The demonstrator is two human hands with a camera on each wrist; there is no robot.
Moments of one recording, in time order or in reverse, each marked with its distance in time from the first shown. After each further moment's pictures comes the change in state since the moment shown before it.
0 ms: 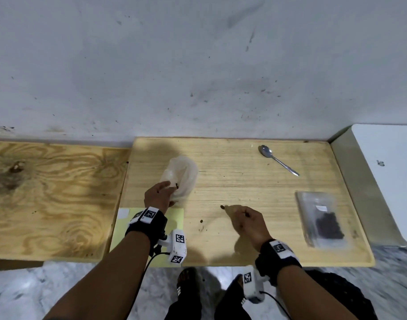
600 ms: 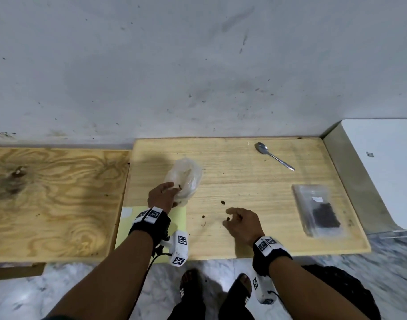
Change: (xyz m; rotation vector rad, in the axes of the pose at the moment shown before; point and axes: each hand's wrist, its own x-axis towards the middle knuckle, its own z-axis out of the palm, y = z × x) left_hand -0.010 -0.006 -0.010 0.060 -0.045 0.018; right_hand -0.006 0.028 0.003 -0.704 0.031 -0.102
